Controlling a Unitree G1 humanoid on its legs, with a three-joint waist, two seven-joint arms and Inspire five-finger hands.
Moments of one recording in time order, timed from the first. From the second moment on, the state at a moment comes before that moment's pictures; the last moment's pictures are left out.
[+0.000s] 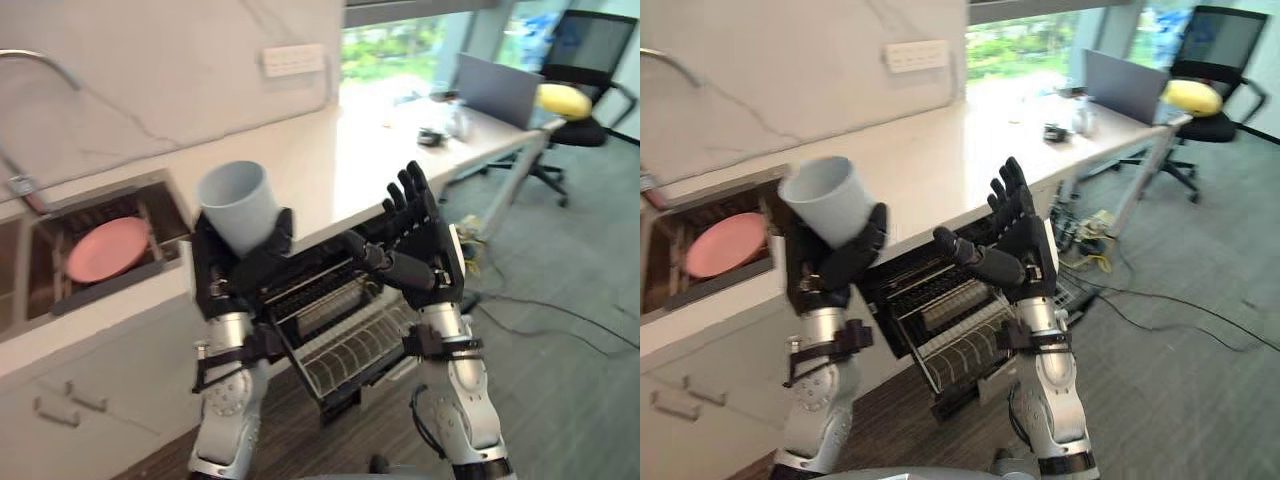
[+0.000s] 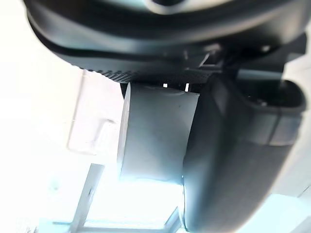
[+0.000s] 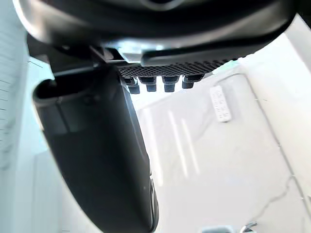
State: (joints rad) left arm 0.12 0.06 -0.08 -0.26 -0.19 -0.40 0.39; right arm 0.04 -0.02 0.10 -0.21 0.45 -0.25 0.19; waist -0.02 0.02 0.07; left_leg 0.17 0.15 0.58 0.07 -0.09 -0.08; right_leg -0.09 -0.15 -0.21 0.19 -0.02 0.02
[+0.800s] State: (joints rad) left arm 0.14 0.00 -0.14 -0.18 0.08 -0.42 0.46; right arm 0.13 -0.03 -0.07 -0.30 0.57 -0.27 0.35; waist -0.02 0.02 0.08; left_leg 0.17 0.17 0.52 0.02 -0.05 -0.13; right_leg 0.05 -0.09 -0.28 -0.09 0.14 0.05
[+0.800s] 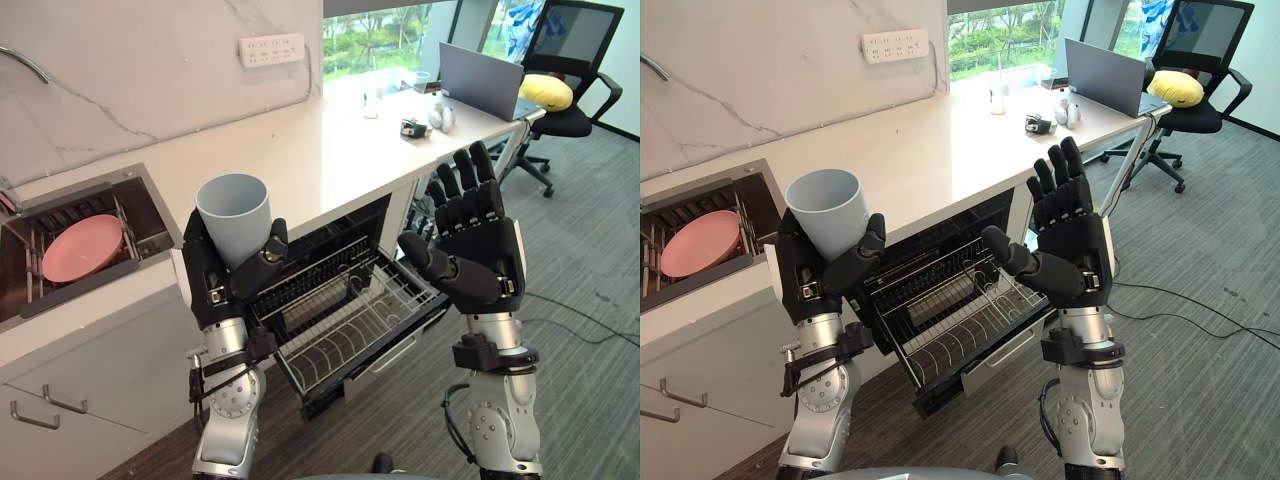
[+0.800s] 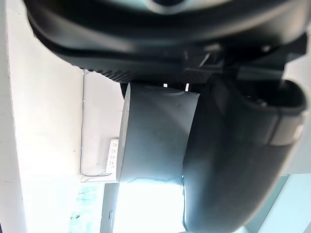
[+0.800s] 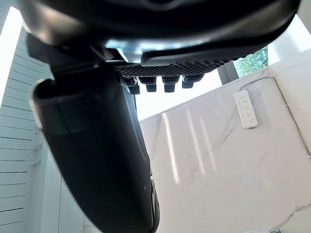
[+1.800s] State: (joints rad) left arm 0.10 0.04 -0.34 -0.15 0.42 -0.47 0.52; right arm 0.11 -0.10 0.14 -0.30 0.57 -0.03 0.33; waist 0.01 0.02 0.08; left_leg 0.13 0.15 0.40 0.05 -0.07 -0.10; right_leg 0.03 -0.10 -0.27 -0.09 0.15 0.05
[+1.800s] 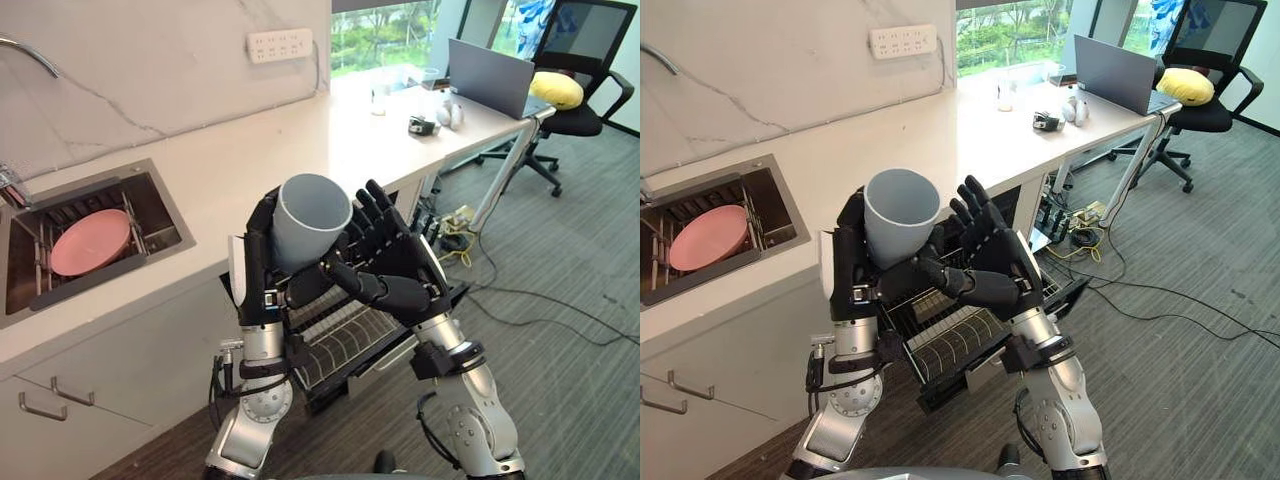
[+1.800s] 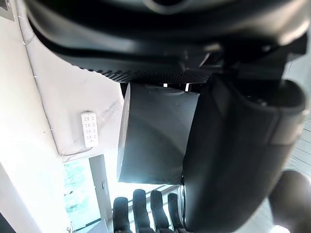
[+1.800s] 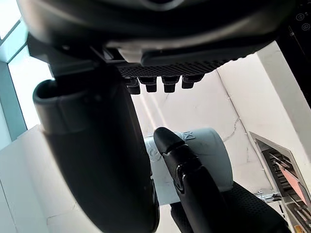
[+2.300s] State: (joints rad) left arm 0.10 0.06 -0.40 -0.15 0.45 -0.47 0.46; right arm 0.07 -0.12 0.17 -0.29 0.57 -0.02 0.27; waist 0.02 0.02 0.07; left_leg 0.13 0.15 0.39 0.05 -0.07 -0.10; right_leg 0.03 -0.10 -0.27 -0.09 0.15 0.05
